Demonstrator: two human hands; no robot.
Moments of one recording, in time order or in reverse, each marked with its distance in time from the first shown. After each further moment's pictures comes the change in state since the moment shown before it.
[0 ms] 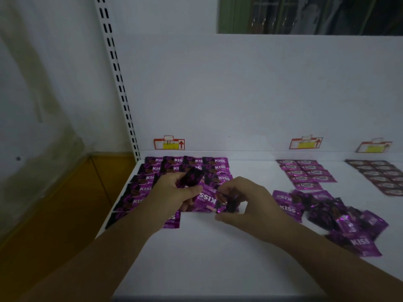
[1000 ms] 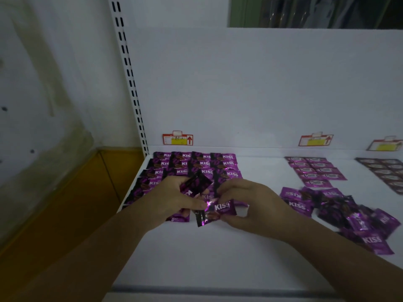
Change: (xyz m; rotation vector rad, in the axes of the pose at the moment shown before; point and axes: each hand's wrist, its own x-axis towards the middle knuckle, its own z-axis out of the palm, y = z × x) left_hand -0.008 -0.007 -0.022 0.039 -0.187 -0.109; right_hand 0.006 -0.002 0.006 -0.260 -0.089 -0.358
